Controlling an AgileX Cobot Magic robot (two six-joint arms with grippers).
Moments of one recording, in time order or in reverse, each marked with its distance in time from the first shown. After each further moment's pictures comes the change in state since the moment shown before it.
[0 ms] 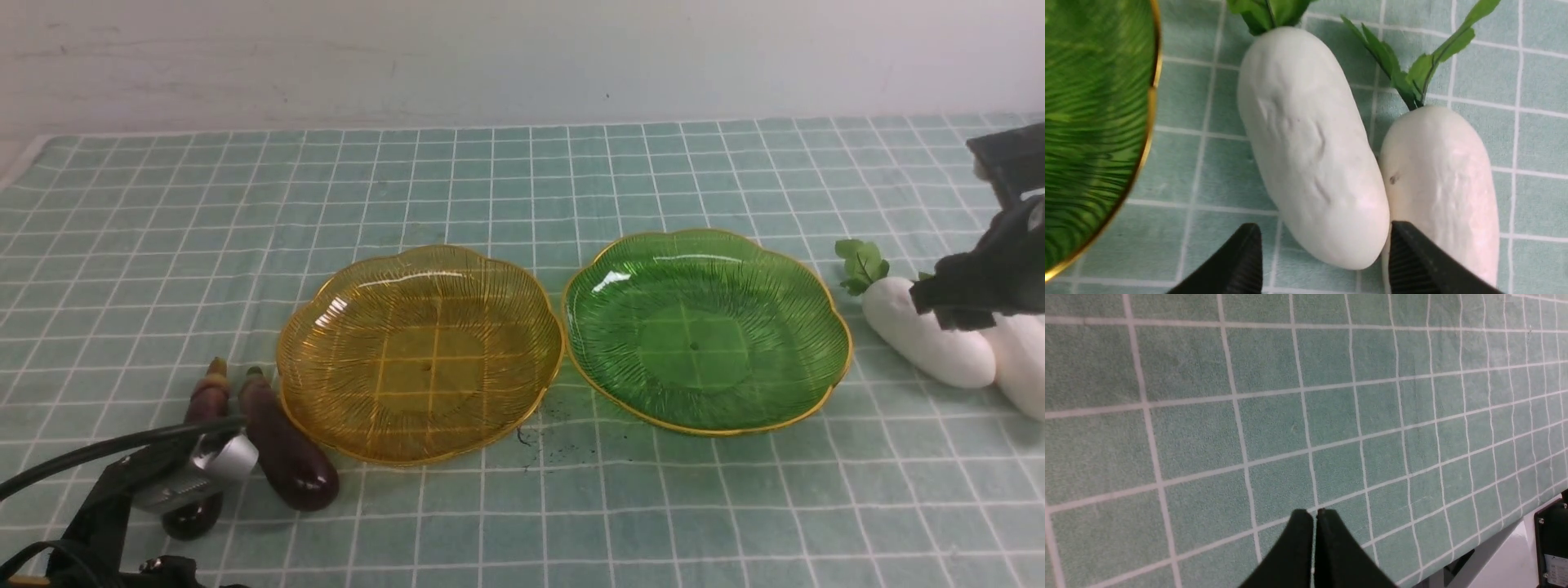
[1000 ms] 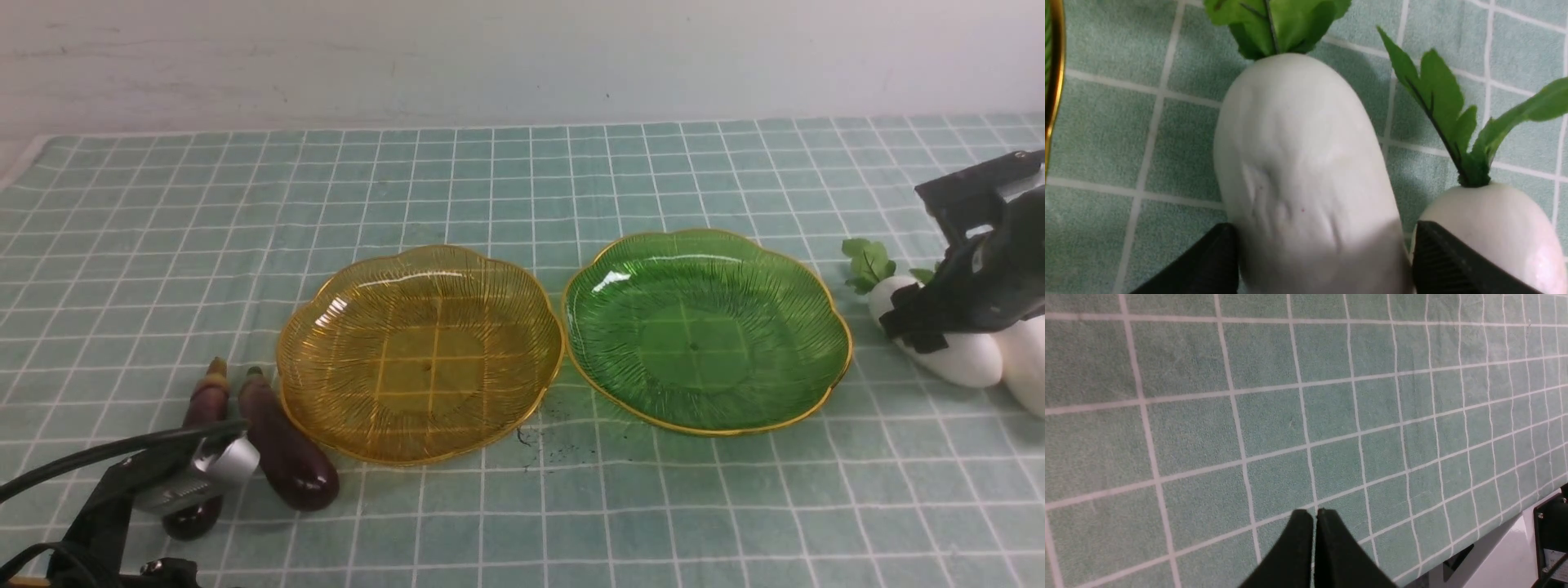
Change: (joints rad) right arm 0.000 0.164 -0.013 -0.149 -0.173 0.080; left arm 0.000 0.000 0.000 0.002 0.010 0.002
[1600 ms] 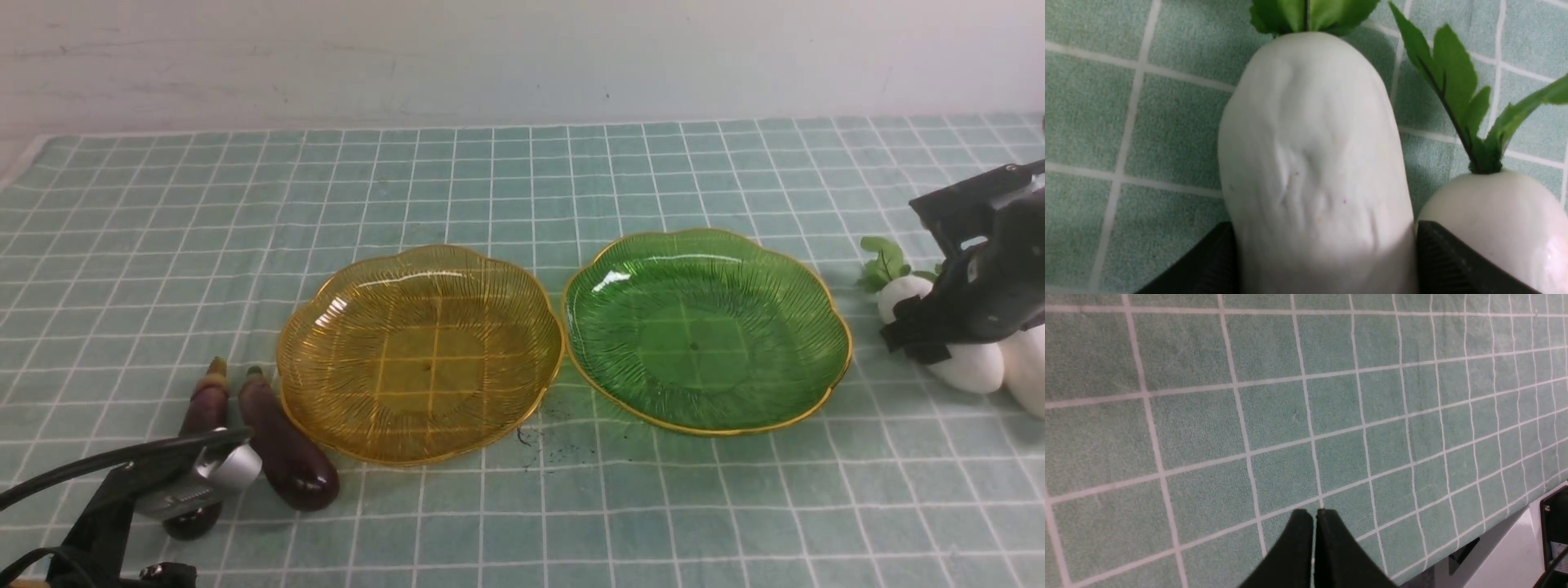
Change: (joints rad) right arm 0.000 0.017 -0.011 -0.017 0.041 0.000; left arm 0.000 0.000 0.000 0.018 0.008 0.001
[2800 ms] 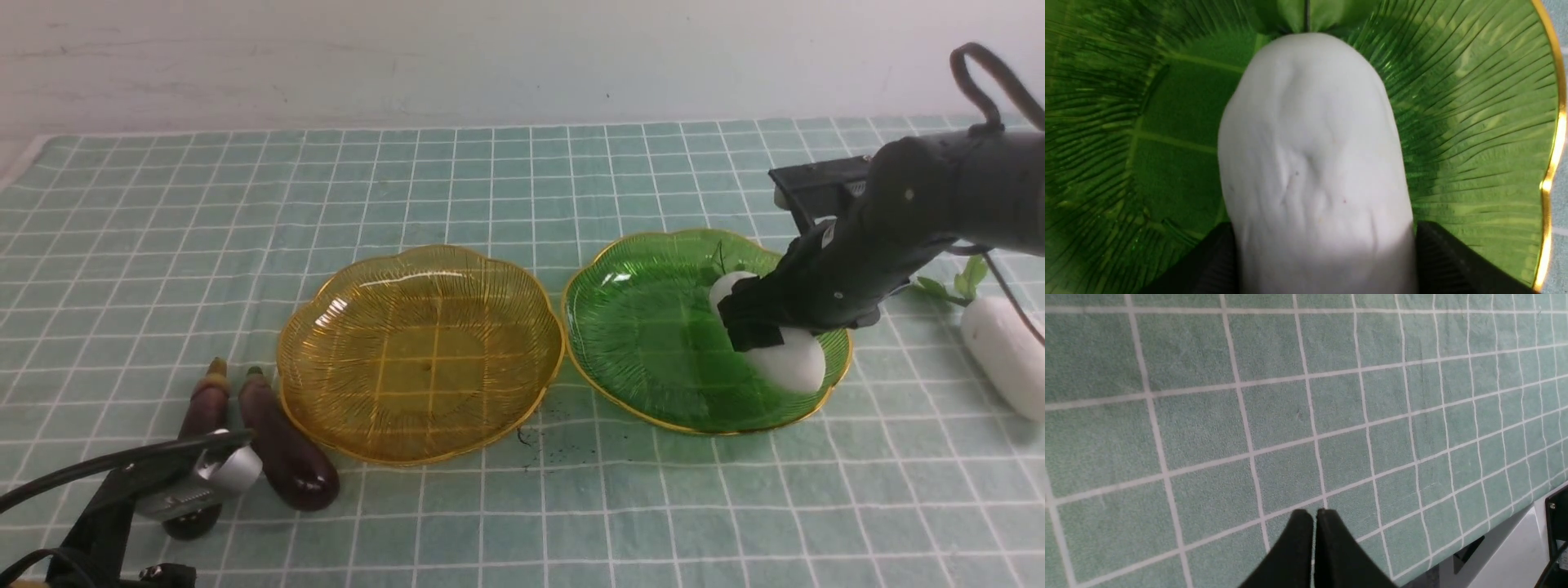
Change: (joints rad) right arm 0.249 -0.028 -0.113 0.454 0.118 -0.079; left arm 0.000 0.000 0.000 0.005 -0.001 0.011
